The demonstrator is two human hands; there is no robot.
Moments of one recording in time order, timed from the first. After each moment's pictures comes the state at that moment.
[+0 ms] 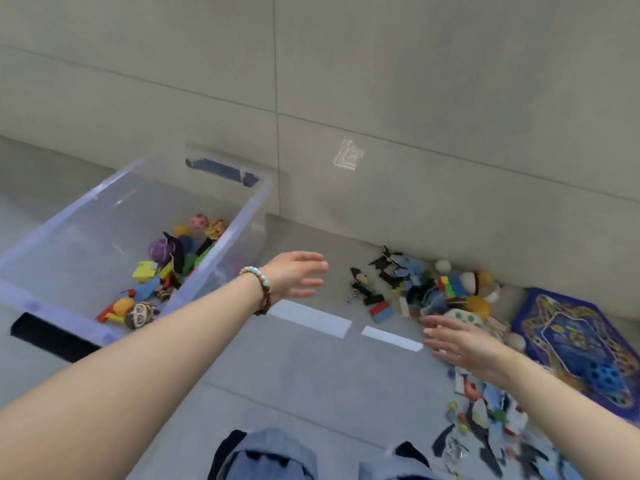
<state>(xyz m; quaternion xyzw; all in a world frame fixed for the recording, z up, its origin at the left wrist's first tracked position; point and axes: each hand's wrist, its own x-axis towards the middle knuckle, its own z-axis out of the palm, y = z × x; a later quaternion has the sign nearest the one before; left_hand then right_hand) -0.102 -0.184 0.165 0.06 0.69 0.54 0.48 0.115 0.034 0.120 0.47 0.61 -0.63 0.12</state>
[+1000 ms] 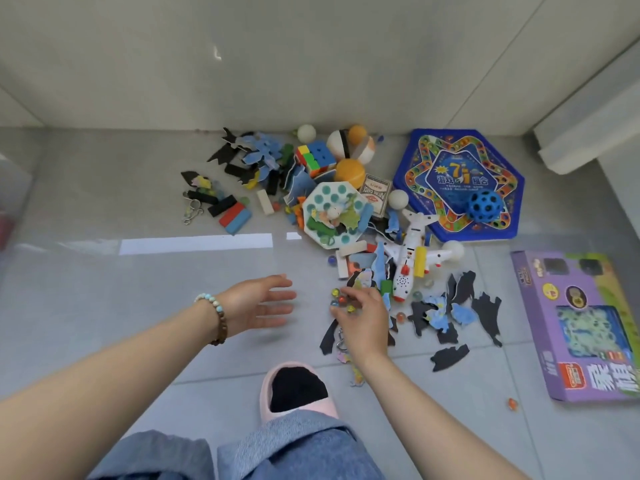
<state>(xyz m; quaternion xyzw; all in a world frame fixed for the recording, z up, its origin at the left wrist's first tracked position) 0.064 -0.050 -0.026 -0.04 0.64 0.35 0.68 0.242 0.020 -0.067 0.59 0.66 -0.44 -0.13</state>
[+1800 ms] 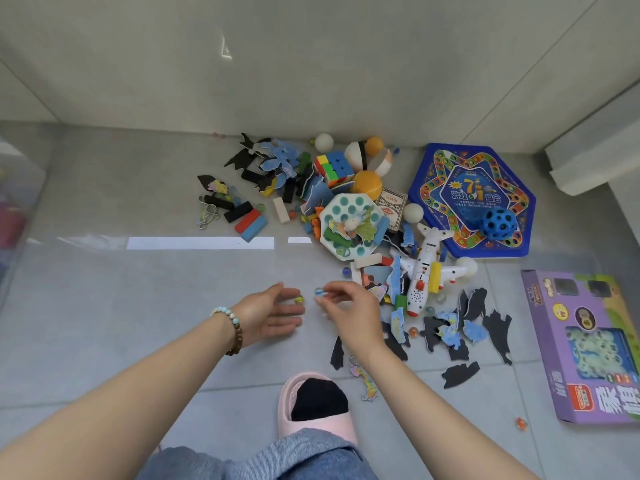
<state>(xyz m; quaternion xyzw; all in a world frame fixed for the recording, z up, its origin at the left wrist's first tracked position) 0.053 -0.056 -0.049 -0.08 0.60 0.39 0.69 0.198 0.025 -0.053 0.50 0.69 -0.51 -0.14</state>
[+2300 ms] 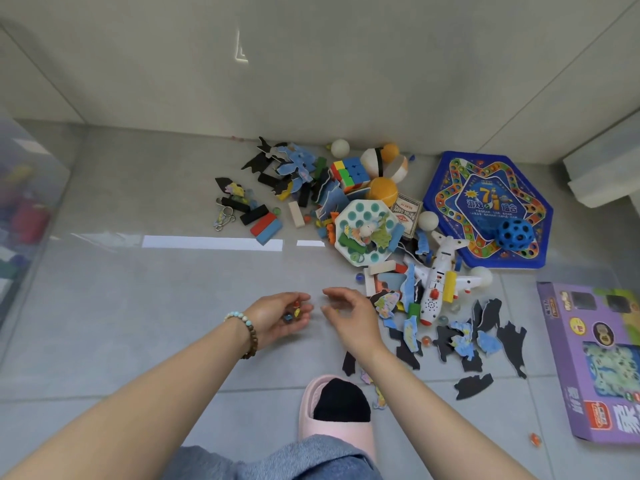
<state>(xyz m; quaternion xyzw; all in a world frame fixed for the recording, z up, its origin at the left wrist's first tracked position) 0.053 -0.059 -0.053 -0.16 0.58 0.46 0.66 0.187 0.020 -0.067 0.49 0.68 -0.54 -0.08</state>
